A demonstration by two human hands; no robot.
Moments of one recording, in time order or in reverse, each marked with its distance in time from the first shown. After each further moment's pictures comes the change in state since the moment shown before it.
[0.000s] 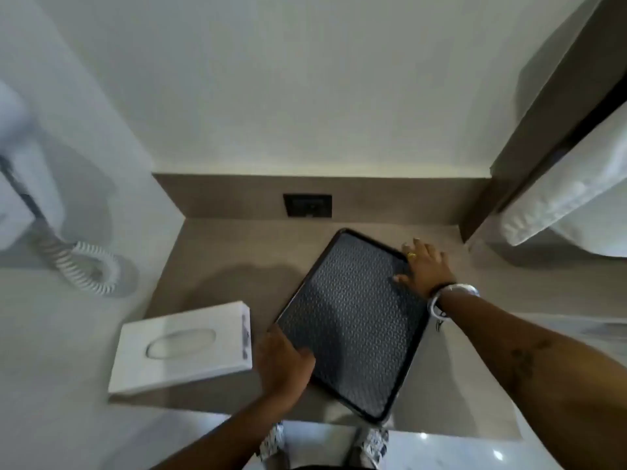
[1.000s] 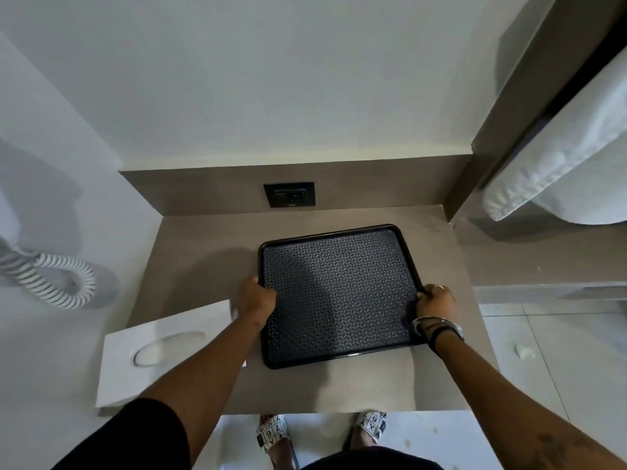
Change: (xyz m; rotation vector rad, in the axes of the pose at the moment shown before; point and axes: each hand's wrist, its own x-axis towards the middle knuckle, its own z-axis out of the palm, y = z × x) left_hand 0.120 0.025 -0.028 -0.387 -0.094 -0.038; right_hand -0.086 -0.007 0.061 0.777 0.290 0.637
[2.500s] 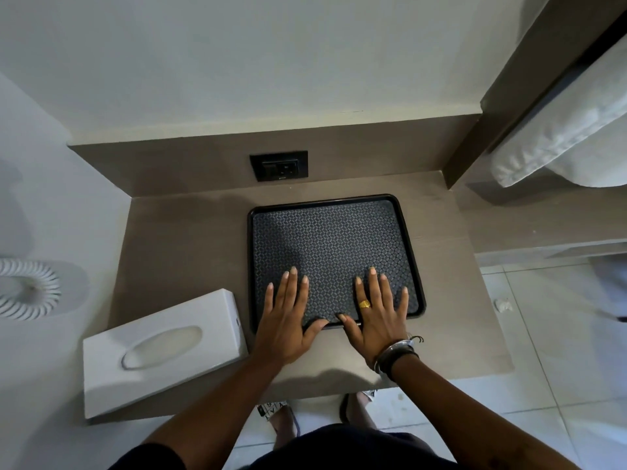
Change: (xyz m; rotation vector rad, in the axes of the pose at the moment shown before) left_hand -0.022 -0.090 0.044 0.870 -0.150 0.906; right_hand -0.105 -0.006 0.090 -0.621 -0.169 -0.539
